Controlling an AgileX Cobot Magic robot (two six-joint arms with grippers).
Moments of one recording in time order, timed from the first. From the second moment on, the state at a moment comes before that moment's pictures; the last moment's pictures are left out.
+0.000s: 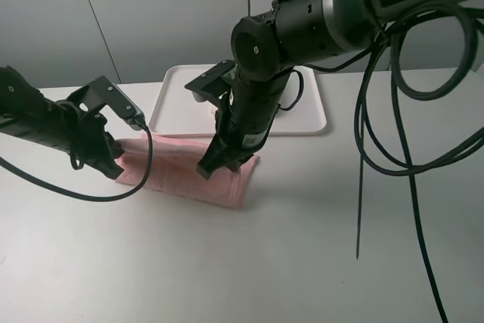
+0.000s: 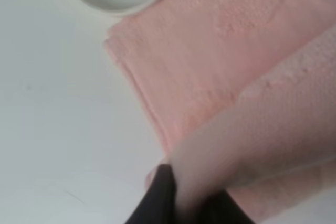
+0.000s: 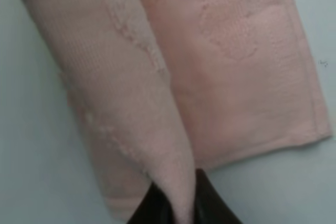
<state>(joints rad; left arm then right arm) -0.22 1.76 -0.74 -0.44 0.08 1.00 0.78 2.02 -1.32 0.06 0.71 -0.13</state>
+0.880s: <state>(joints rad) -0.13 1.81 -0.96 -0.52 0.33 0.72 0.72 2.04 -1.32 0.04 0.68 0.08</state>
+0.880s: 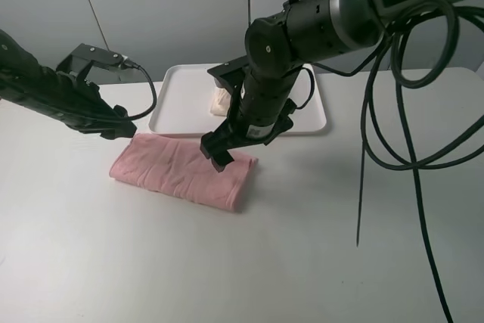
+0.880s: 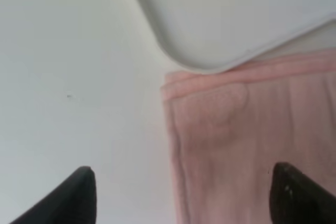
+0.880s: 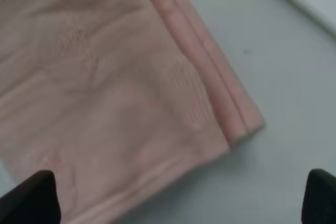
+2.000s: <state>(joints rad) -0.17 2.14 -1.30 0.02 0.78 0.12 0.70 2.04 -1.32 0.12 0.79 0.03</state>
